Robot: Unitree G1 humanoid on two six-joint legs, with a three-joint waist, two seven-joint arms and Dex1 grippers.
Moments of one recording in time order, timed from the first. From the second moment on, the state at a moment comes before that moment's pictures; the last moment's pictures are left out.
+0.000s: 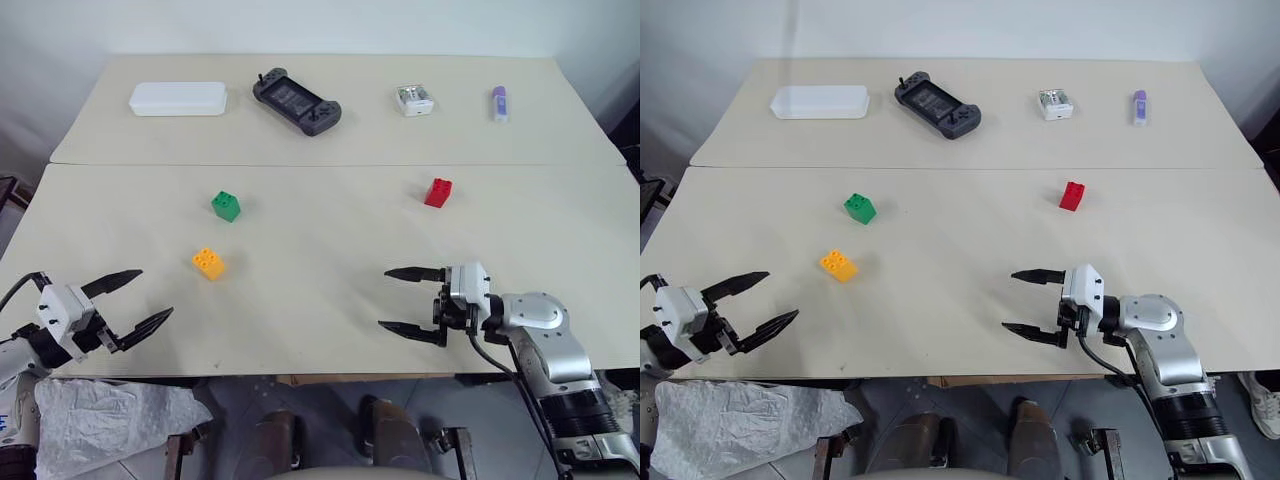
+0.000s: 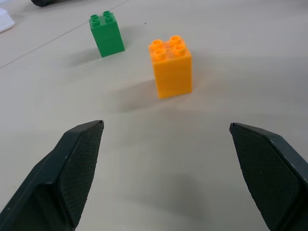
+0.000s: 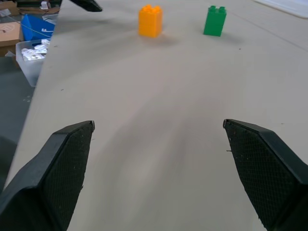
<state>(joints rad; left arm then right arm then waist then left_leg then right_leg) 0.09 0.74 0.45 0.24 -0.45 -0.25 -1.09 -0.21 -0.59 0.03 0.03 0.41 -0.07 1.24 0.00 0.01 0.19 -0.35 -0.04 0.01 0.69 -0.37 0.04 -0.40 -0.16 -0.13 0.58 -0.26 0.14</state>
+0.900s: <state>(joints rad) -0.22 0.64 0.10 -0.12 -0.57 0.09 -1.15 -0.32 -0.42 -0.21 0.01 0.25 0.26 0.37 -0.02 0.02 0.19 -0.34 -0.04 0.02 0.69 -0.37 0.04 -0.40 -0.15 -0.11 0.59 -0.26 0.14</state>
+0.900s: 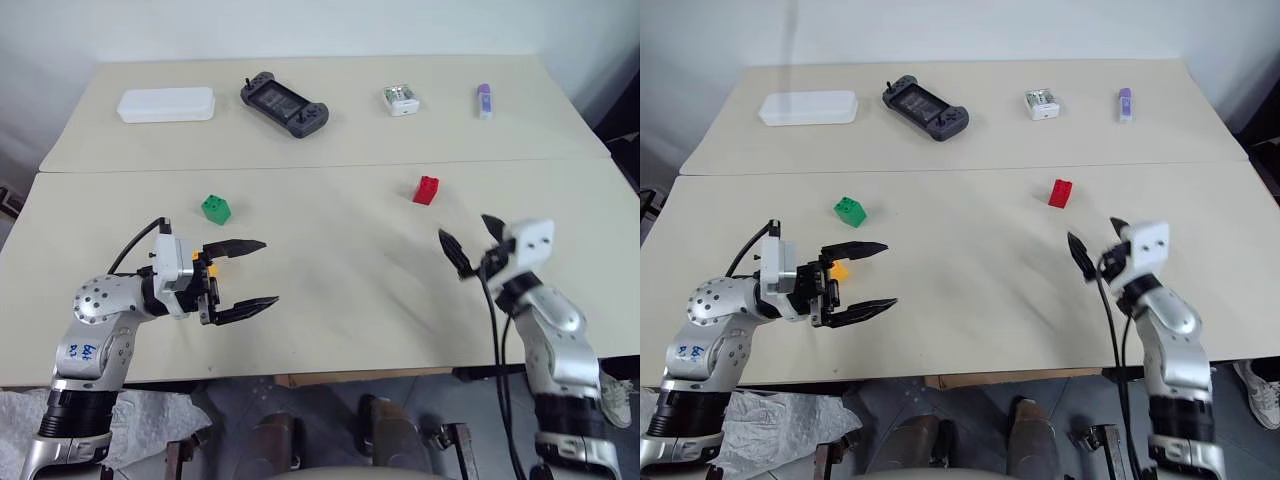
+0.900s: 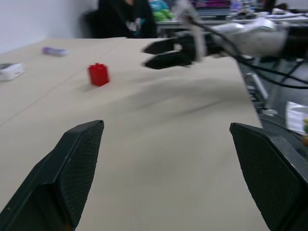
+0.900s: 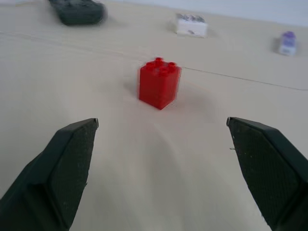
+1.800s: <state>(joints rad) -0.21 0.63 0.07 -0.11 -0.51 0.06 -1.15 -0.74 -0.22 -0.15 0.41 0.10 0.39 -0.02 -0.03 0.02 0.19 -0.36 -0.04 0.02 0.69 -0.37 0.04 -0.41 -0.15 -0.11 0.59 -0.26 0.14</state>
